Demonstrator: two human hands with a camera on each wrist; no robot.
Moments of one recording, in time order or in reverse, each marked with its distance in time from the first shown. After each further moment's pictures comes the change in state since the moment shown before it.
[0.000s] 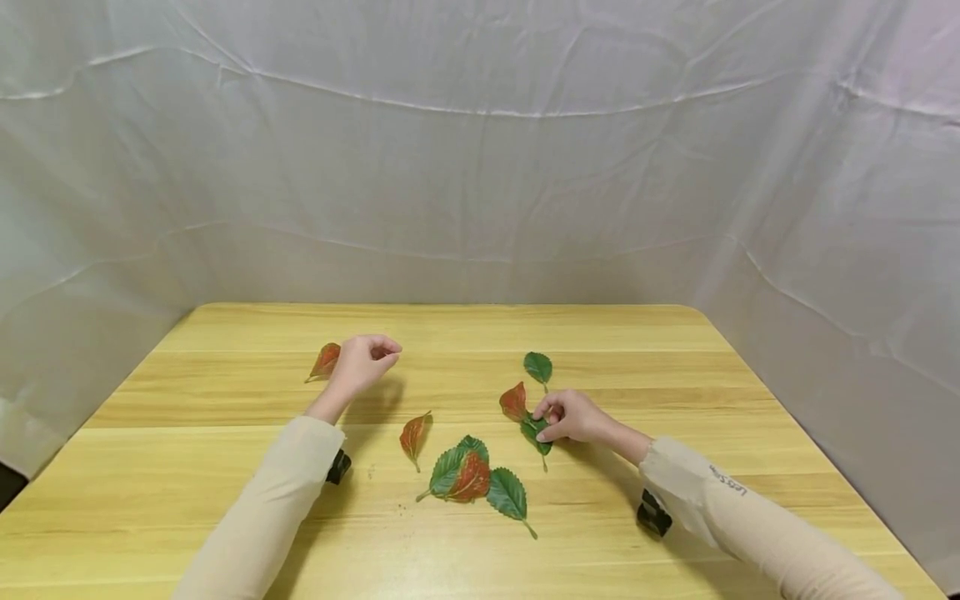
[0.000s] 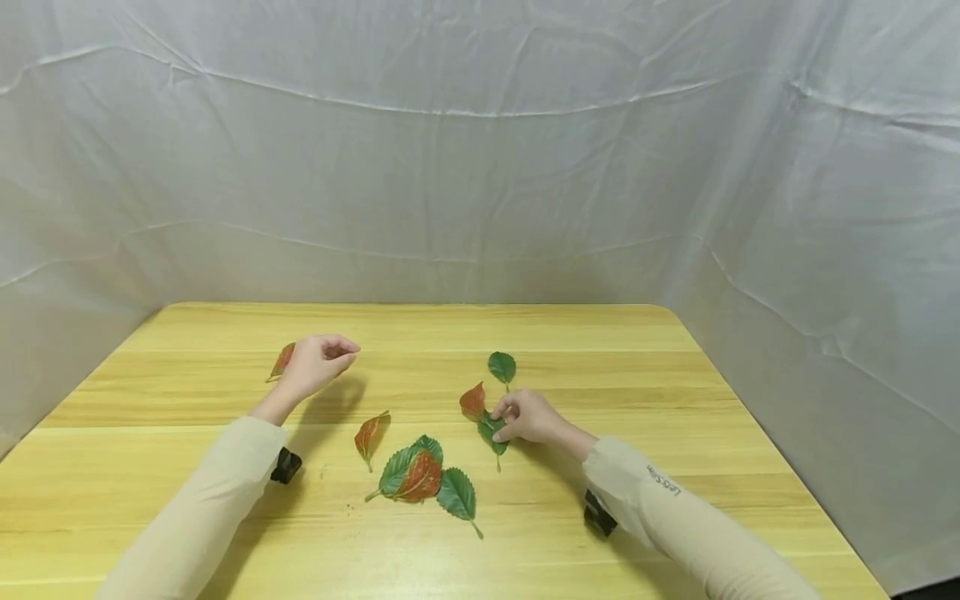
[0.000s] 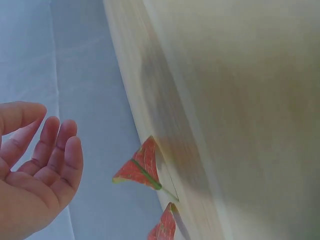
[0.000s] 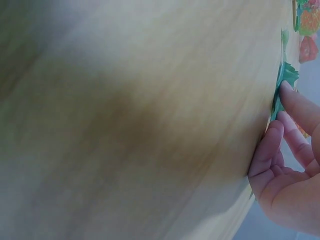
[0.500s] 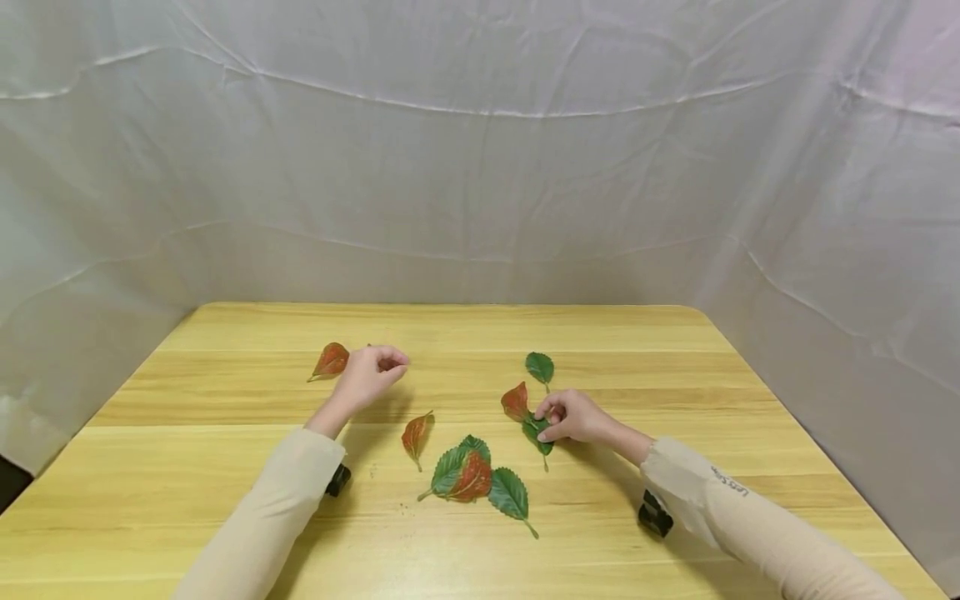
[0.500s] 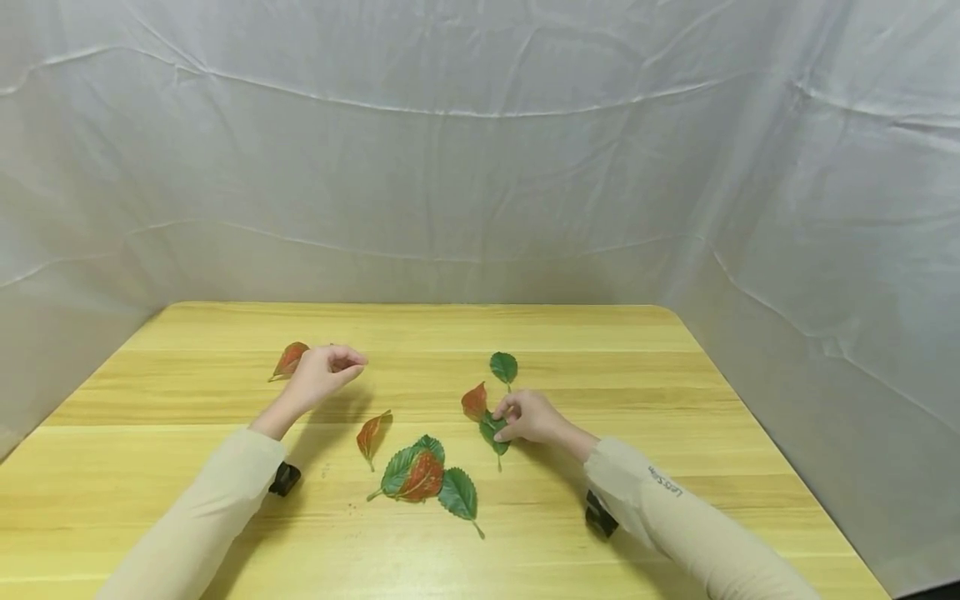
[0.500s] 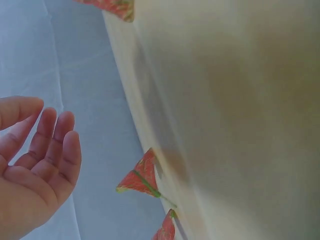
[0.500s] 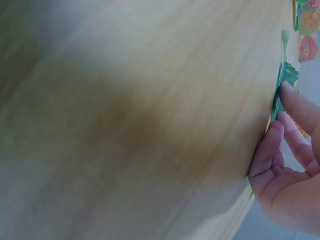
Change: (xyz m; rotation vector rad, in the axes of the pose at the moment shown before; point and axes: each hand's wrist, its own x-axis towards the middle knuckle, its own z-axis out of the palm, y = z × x) left_hand -0.014 0.004 0.009 -0.001 -0.040 0.101; right_hand -0.001 0.001 -0.002 0.014 -0.002 -0.002
